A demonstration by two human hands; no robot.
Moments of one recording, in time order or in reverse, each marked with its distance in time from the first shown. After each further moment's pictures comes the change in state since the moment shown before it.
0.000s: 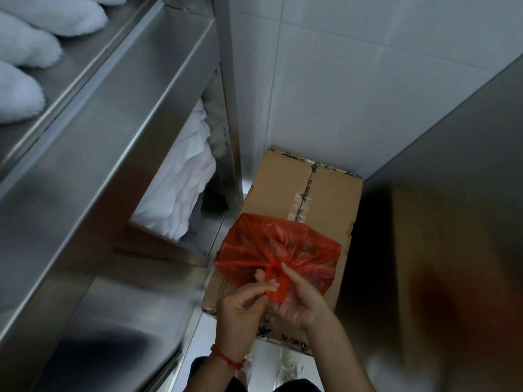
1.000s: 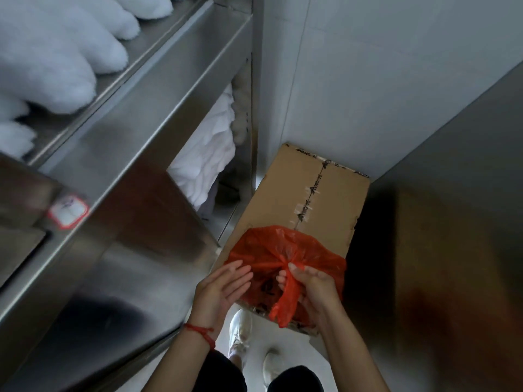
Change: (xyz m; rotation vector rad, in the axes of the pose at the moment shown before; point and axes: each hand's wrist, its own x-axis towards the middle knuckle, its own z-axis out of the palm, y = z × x) left_hand -0.037 -0.004 -0.045 -0.577 0.150 -0.525; right_hand -0.032 0.026 -0.037 -0.479 0.175 -0.429
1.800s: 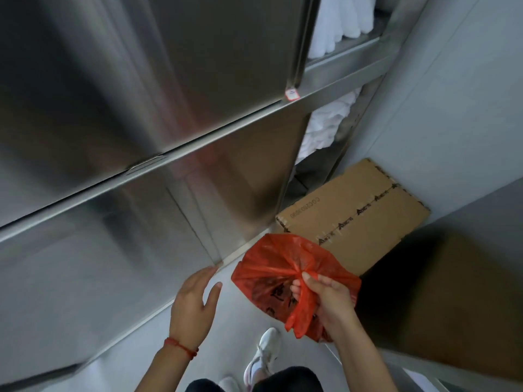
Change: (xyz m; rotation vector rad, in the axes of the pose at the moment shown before) left_hand -0.264 -0.126 -0.143 1.026 0.673 0.595; right_hand -0.185 0.107 -0.039 -0.416 -0.254 -0.032
